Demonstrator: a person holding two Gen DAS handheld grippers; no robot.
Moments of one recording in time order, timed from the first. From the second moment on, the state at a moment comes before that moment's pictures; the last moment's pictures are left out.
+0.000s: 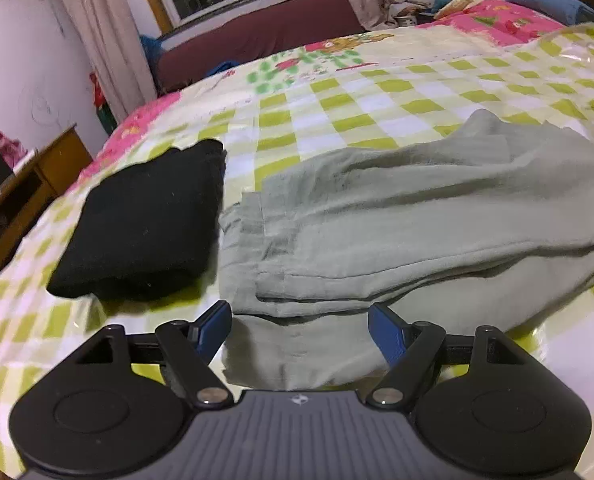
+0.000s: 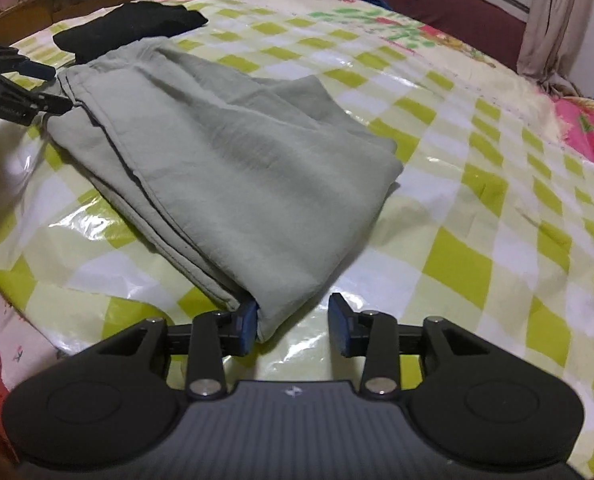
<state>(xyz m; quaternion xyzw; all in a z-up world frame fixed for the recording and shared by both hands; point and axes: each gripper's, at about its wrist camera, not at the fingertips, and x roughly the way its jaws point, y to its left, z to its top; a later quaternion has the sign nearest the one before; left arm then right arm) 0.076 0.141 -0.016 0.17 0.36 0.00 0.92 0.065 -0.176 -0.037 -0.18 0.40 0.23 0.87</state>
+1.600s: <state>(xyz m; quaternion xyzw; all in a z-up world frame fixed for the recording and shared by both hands) 0.029 0.182 0.009 0.15 0.30 0.00 0.94 0.100 0.076 -0.024 -0.16 0.30 0.48 0.81</state>
